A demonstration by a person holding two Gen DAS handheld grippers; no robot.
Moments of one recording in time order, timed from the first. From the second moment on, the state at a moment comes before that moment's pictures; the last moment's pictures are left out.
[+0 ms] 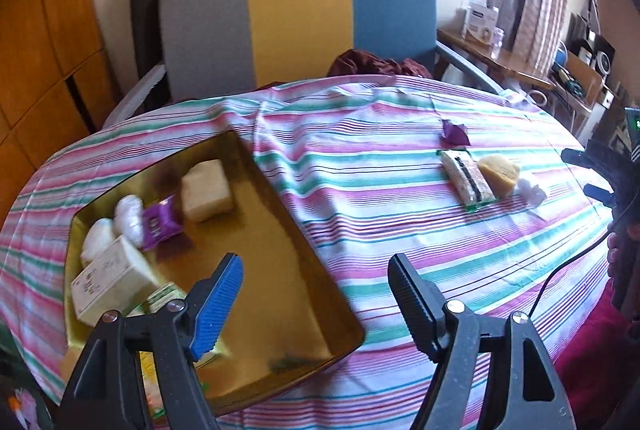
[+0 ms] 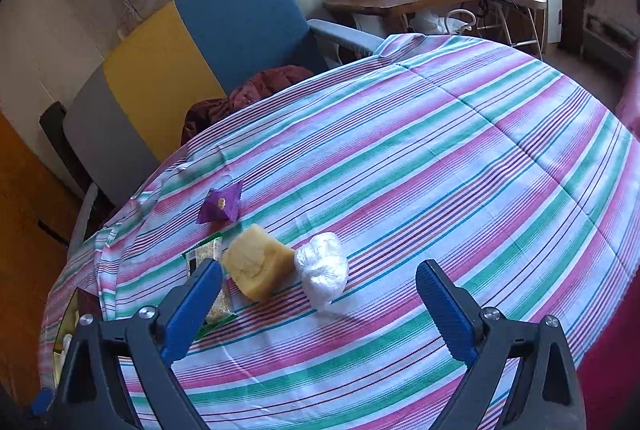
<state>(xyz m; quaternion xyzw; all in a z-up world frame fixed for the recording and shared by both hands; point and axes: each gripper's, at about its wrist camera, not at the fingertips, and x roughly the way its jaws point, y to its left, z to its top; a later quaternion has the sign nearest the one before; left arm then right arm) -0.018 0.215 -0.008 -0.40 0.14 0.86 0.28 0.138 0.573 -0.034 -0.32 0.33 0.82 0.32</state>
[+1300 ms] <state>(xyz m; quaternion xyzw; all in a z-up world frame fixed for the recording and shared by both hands) -0.118 0.517 -0.070 -0.51 0.19 0.73 0.42 0.157 0.595 -0.054 -0.28 0.50 0.78 0.25</state>
